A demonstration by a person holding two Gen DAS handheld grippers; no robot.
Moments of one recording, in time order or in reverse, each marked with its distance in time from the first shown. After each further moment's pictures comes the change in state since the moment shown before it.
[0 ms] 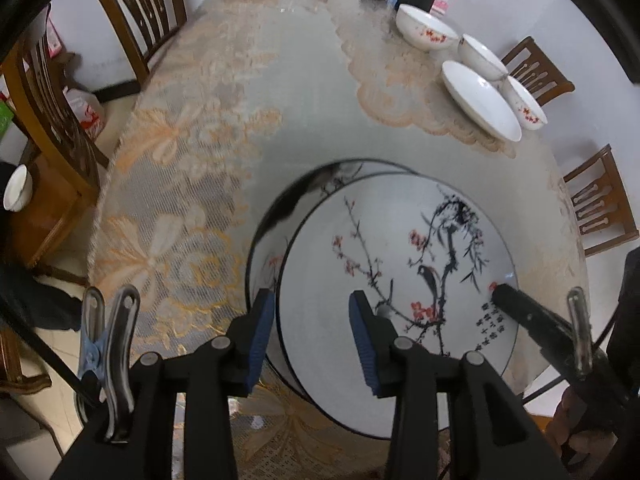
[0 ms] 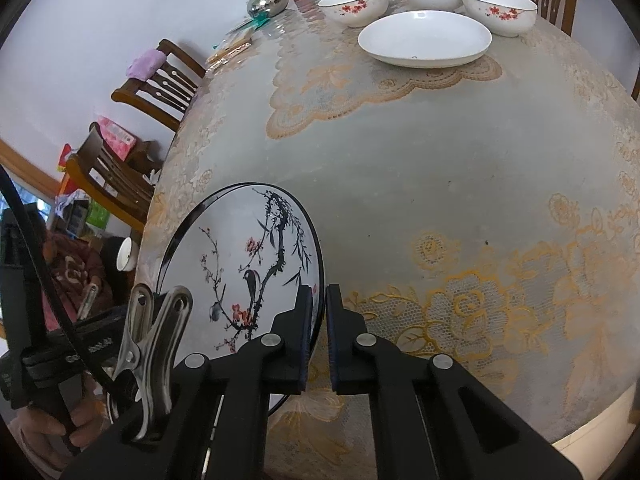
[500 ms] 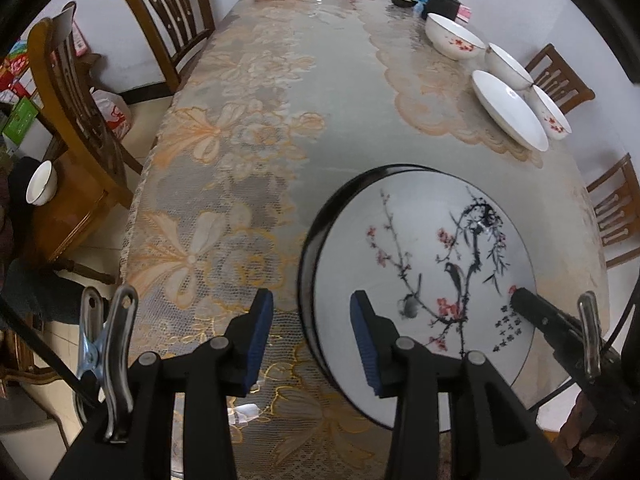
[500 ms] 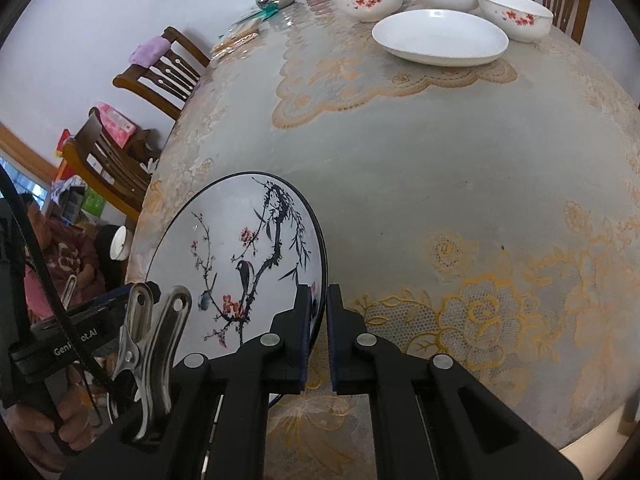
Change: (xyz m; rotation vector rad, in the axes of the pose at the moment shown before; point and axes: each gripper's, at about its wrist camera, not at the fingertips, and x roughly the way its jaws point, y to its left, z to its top) left arm 0.002 0.021 -0.007 -0.047 -0.019 0.086; right arm 0.012 0.010 0.000 -0.052 0.009 -0.023
